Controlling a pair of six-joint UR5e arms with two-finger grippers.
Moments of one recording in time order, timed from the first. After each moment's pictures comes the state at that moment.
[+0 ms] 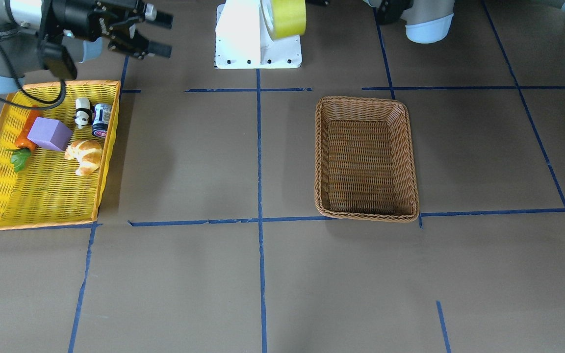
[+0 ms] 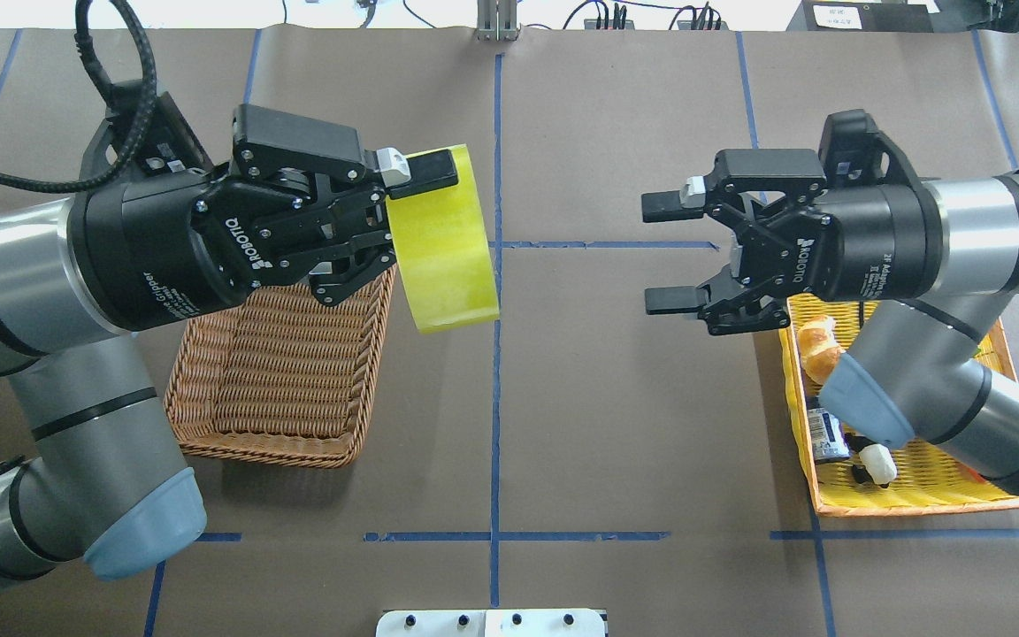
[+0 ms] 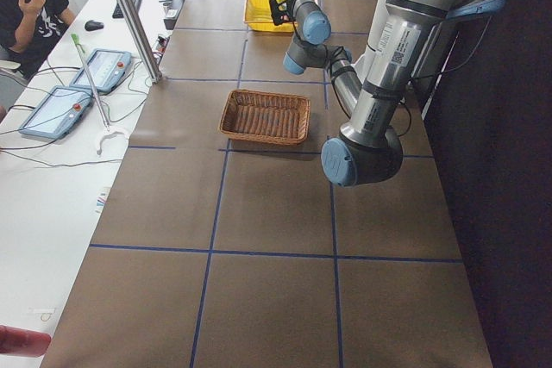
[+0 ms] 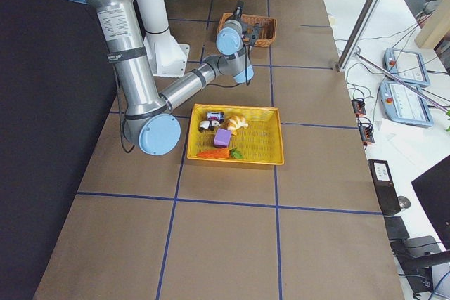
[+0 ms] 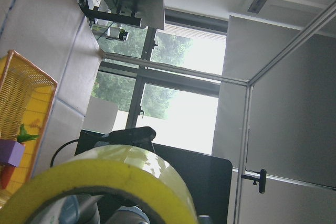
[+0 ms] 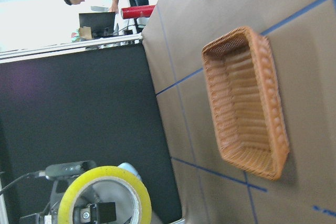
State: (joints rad) left arm -0.58 -1.95 -1.99 -2.95 -1.71 -2.06; right arm 0.85 -1.29 1.82 -0.03 2.24 2.15
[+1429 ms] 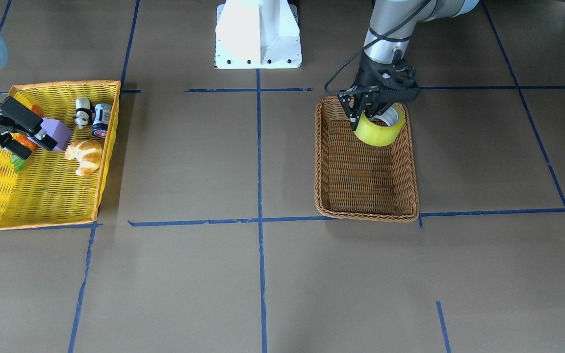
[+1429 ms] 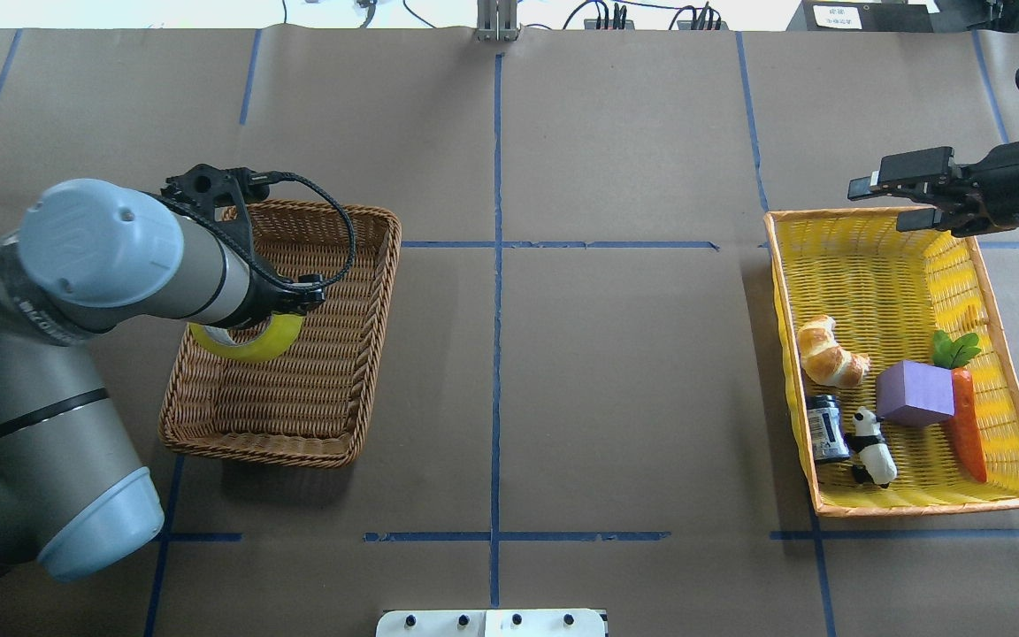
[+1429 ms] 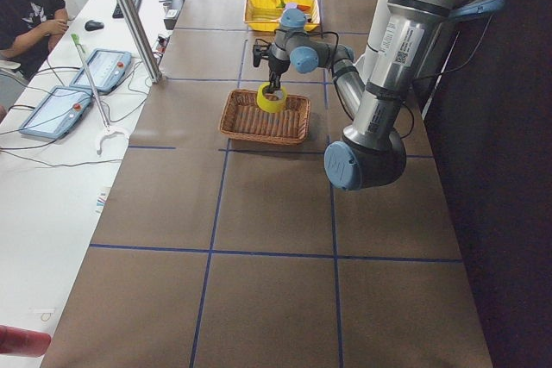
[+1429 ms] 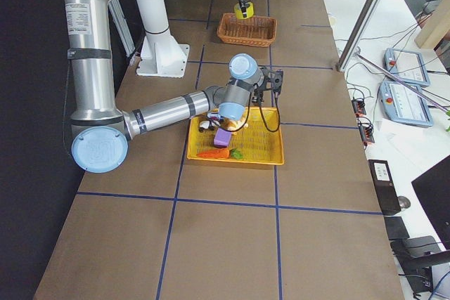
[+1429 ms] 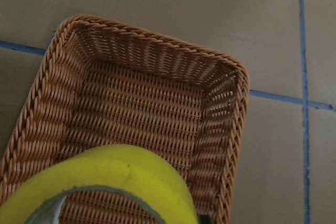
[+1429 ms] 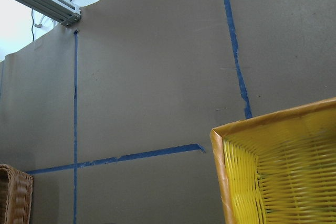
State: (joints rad) left arm -0.60 -1.97 -2.01 -1.58 -1.76 -1.28; right arm 1.08 -1.53 1.81 -0.63 2.28 1.36
